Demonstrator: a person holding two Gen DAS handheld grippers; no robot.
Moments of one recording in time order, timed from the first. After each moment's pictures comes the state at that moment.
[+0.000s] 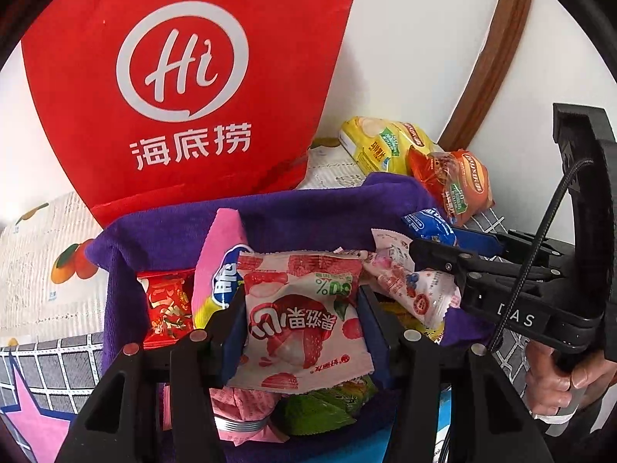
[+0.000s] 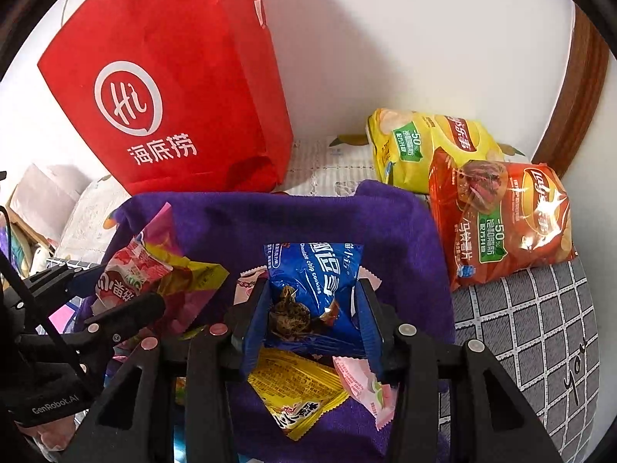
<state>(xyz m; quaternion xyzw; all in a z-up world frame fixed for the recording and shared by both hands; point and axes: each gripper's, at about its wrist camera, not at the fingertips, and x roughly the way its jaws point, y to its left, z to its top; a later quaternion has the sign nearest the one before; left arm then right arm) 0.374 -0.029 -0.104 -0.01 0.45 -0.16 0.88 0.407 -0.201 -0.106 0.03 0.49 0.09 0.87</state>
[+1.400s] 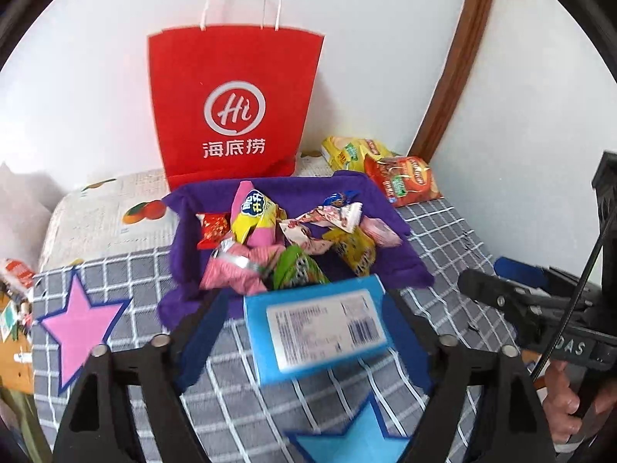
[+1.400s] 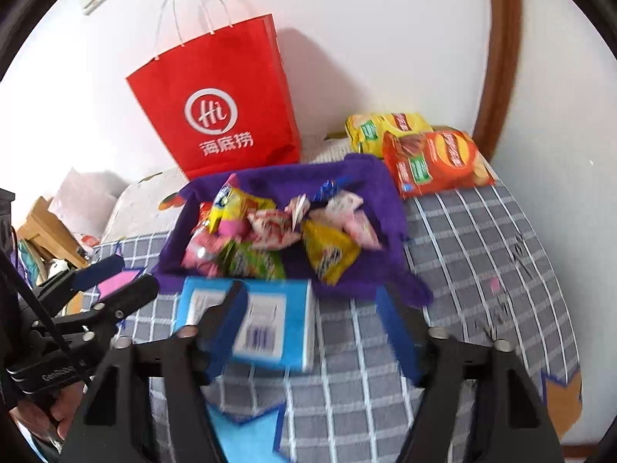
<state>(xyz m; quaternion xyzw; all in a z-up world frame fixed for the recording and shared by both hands) 0.198 0.011 -0.013 -0.03 0.41 -0.15 0.90 0.221 -0.195 -0.003 0.07 0.47 0.04 0.88</state>
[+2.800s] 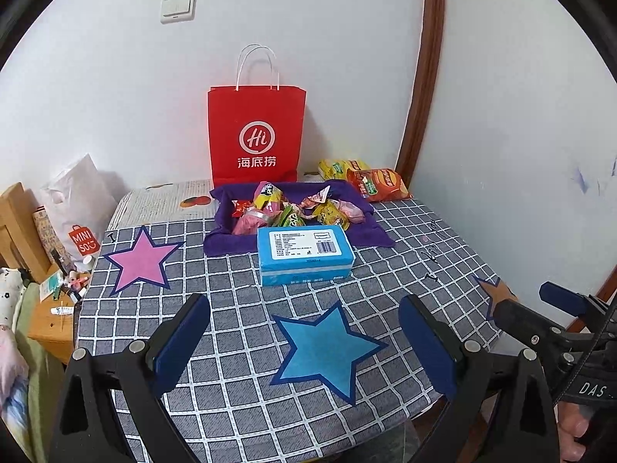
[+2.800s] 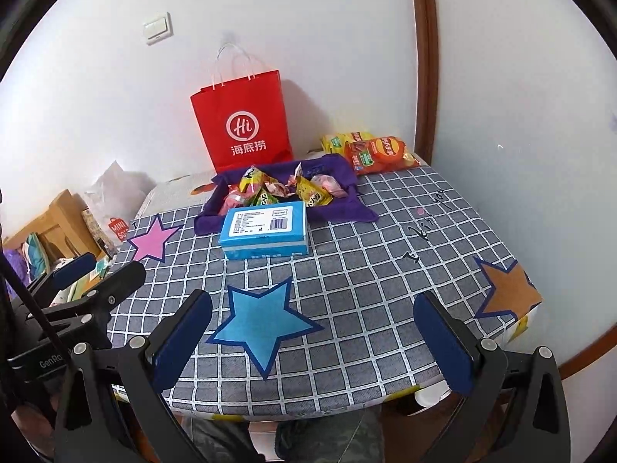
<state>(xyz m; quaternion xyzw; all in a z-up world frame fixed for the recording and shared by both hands) -0.025 0.014 0.022 -0.01 0.32 -0.11 0.94 -0.036 -0.193 0.046 0.06 0.38 0.00 0.92</state>
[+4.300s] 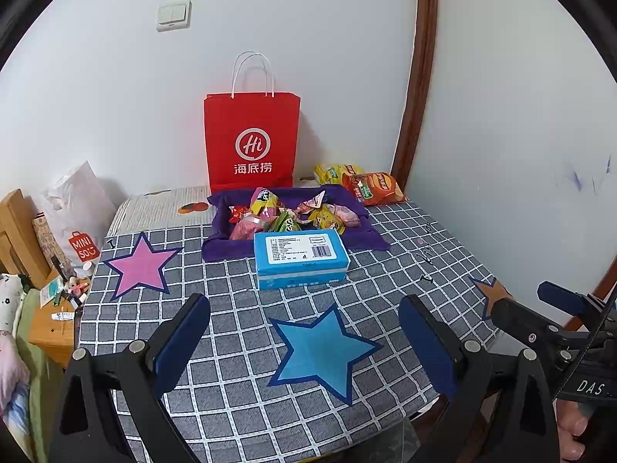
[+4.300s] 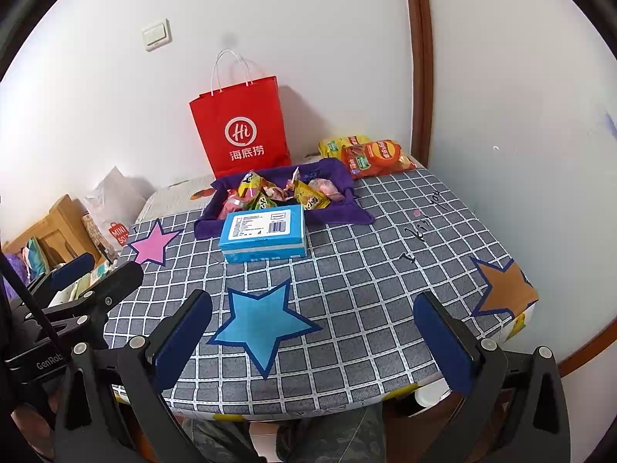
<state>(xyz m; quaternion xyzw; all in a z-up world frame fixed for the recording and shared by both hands) -0.030 0.009 0.029 -0.01 0.32 -0.11 0.94 -0.046 -0.195 0.049 0.07 0.37 -0.01 0.93</state>
